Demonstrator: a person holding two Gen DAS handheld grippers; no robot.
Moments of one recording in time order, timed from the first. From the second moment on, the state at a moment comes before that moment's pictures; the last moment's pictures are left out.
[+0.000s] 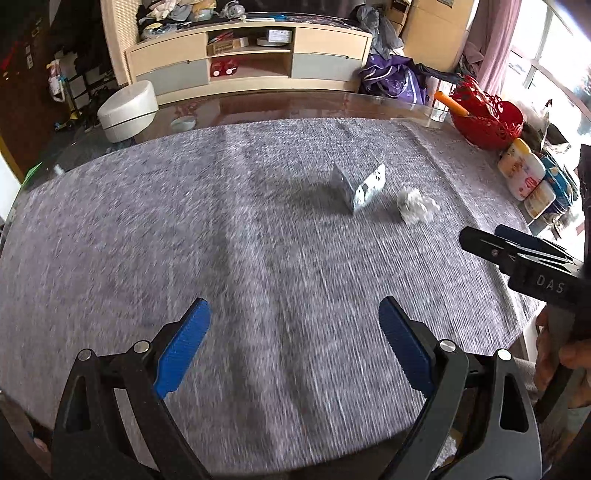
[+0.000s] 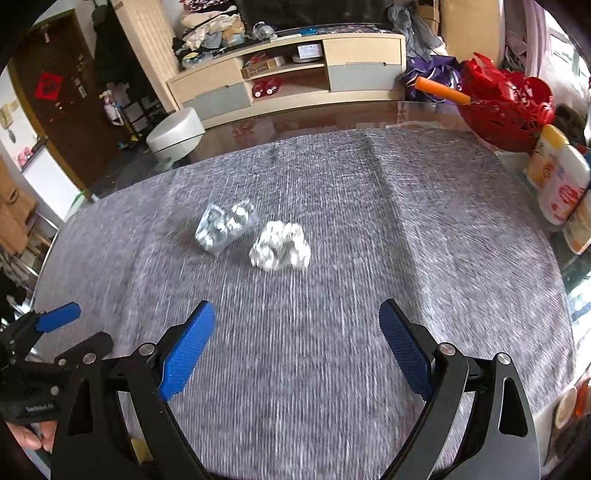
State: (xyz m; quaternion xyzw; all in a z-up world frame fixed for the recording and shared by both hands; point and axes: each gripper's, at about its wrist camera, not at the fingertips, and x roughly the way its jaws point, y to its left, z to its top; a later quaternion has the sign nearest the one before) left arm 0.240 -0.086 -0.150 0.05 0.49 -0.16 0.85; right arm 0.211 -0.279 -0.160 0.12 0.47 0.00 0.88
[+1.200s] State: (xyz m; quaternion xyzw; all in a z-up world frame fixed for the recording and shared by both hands) left arm 0.349 -0.187 -0.200 0.08 0.49 -0.23 0.84; right arm 0.269 -0.306 -0.169 0.13 0.46 0.02 0.88
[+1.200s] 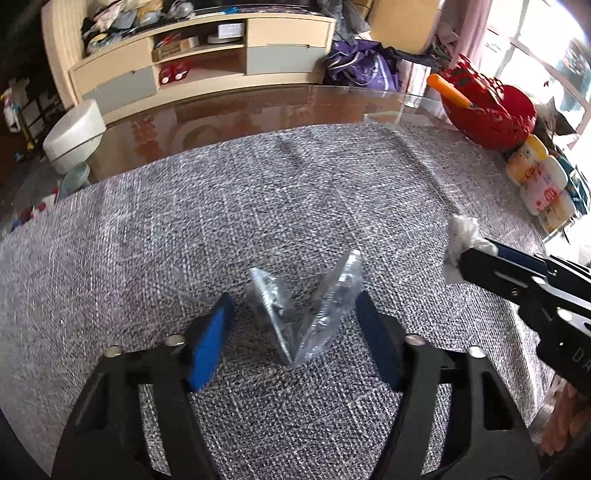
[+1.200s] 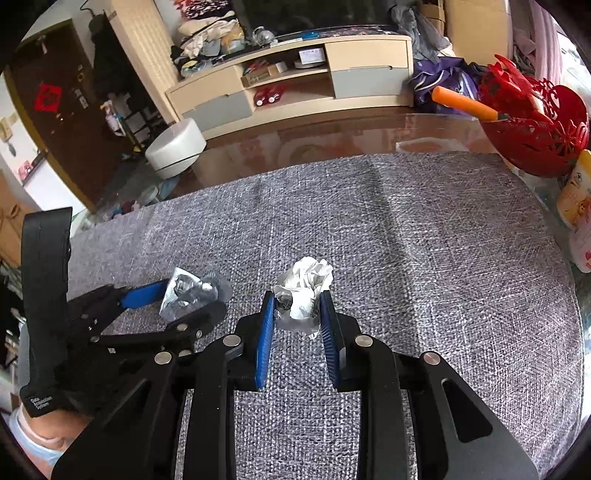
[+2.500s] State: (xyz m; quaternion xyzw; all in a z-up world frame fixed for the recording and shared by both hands) left arm 0.087 -0.064 -0.087 0.04 0.43 -0.22 0.88; right arm 0.078 -0.205 -0.087 0.05 0.41 0.10 0.90
